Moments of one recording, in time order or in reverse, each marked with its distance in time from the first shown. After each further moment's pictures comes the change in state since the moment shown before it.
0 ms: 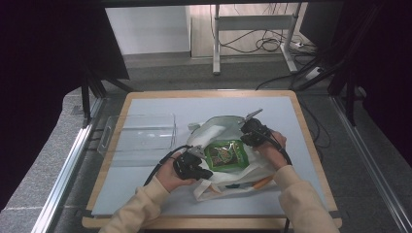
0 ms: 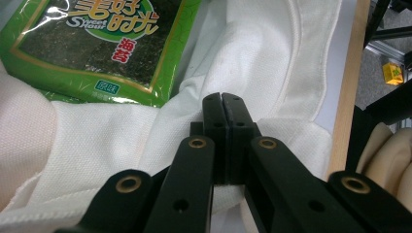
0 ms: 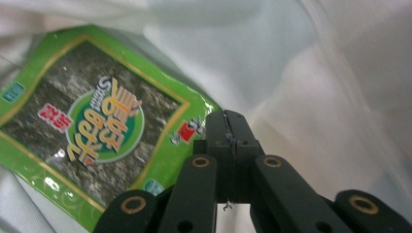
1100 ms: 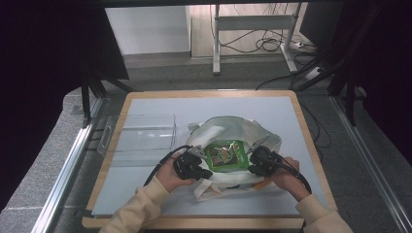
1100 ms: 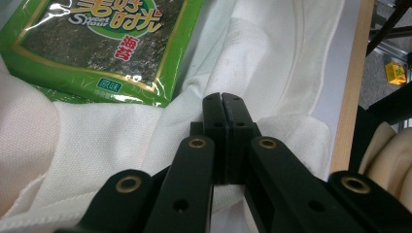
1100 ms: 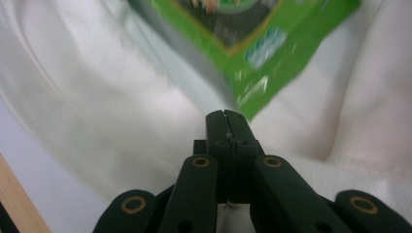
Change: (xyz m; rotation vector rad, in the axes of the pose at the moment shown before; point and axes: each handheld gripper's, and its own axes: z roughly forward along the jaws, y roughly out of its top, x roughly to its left) left arm 0.001 -0.001 0.001 0.002 0.004 -0.005; right arm 0.043 -0.061 -0.038 0.091 0.146 -0.117
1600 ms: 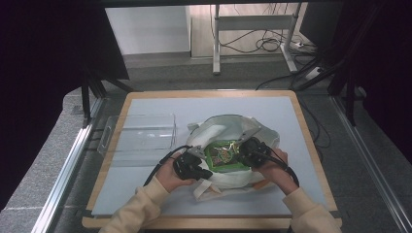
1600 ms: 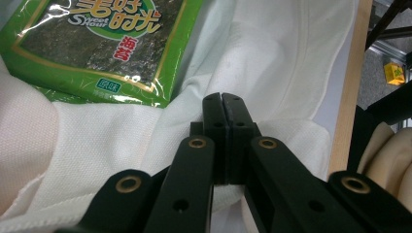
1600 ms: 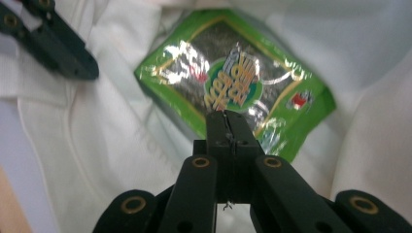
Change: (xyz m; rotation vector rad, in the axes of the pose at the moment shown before) left arm -0.001 0.000 -0.001 -0.002 0.003 0.003; right arm 0.013 0.039 -0.009 -0.146 -0.020 -0.041
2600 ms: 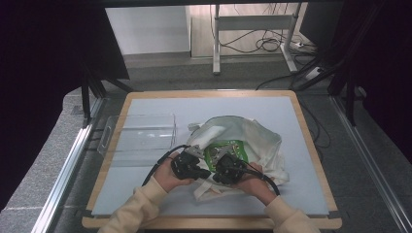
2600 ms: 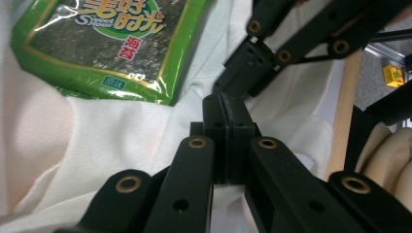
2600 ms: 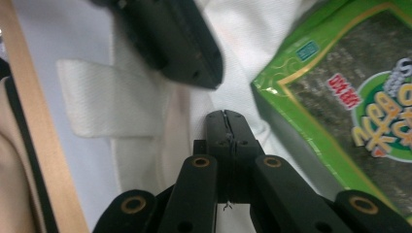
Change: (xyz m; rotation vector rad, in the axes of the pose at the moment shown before) left arm 0.001 -0.003 -0.006 -0.016 -0.002 -0.009; right arm 0.056 0.003 0.053 0.076 0.193 -0.063
